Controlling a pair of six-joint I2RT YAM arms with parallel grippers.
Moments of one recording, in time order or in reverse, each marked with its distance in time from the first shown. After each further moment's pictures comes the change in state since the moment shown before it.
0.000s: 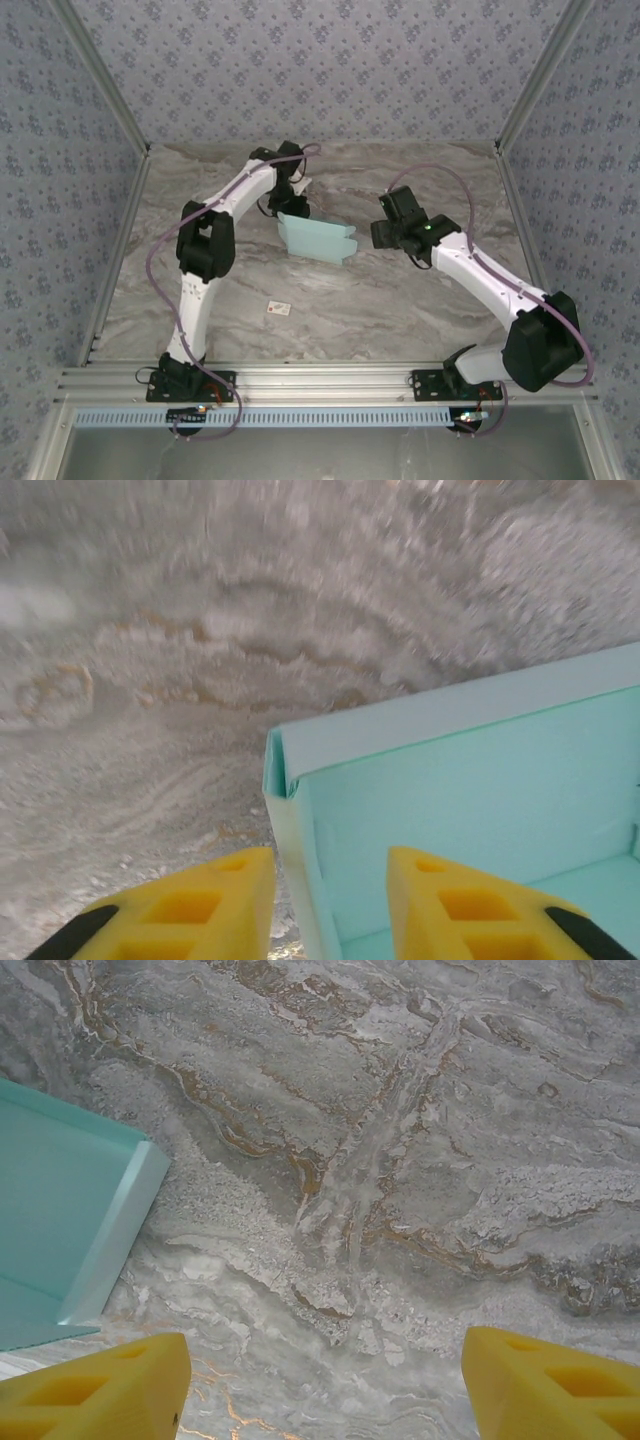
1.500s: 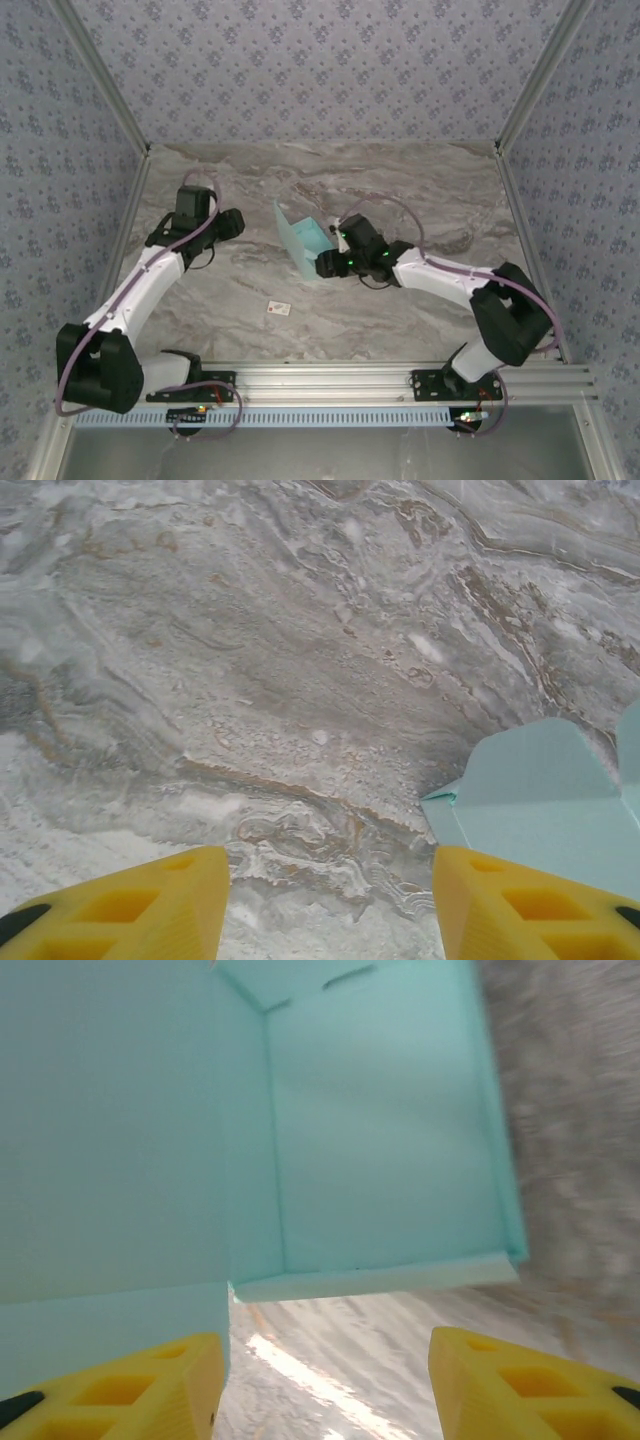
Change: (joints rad) left arm 0.234 -1.098 -1.199 0.739 -0.178 -0.397; right arm 0.251 0.203 -0.147 0.451 -0.437 0.214
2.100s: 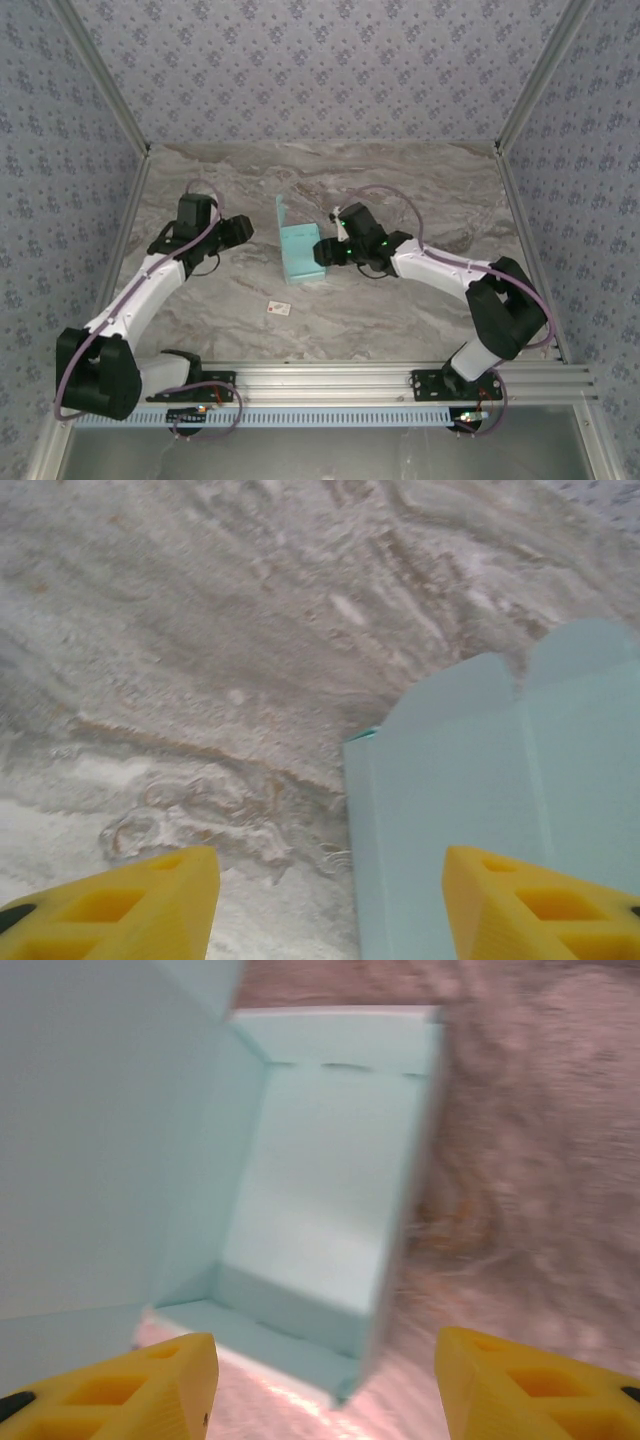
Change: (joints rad) left arm -0.006 -0.005 -0.088 0.073 0.139 -0.079; right arm -0.077 0.016 0.055 -0.019 0.003 -0.033
